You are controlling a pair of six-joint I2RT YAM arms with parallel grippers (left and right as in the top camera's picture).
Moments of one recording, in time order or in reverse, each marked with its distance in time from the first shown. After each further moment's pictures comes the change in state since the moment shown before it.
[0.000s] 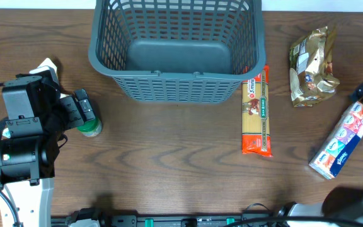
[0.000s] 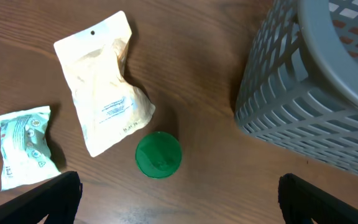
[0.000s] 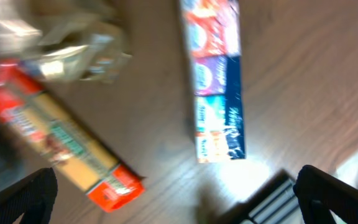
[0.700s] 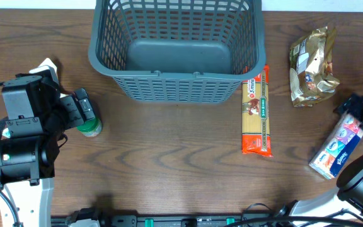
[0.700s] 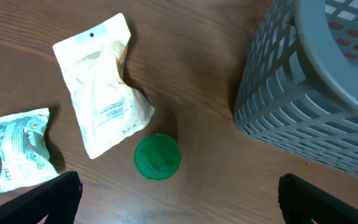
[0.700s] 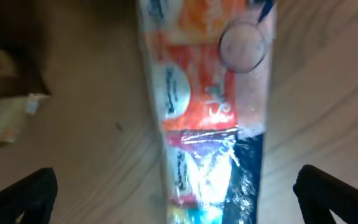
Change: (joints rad) left arm 0.000 0.000 0.000 0.007 0.002 0.000; right arm -0.080 0.203 -0.386 0.521 -0.008 -0.165
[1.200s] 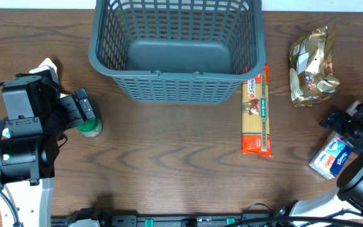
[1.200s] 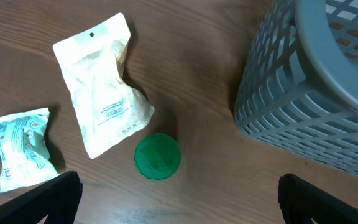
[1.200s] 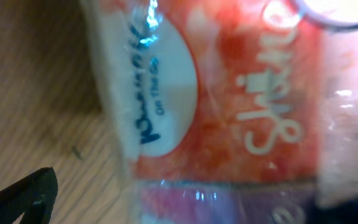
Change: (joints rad) left arm 0.000 0.000 0.000 -0.001 0.000 0.000; right arm -0.002 0.000 -0.294 0.333 -0.007 0.014
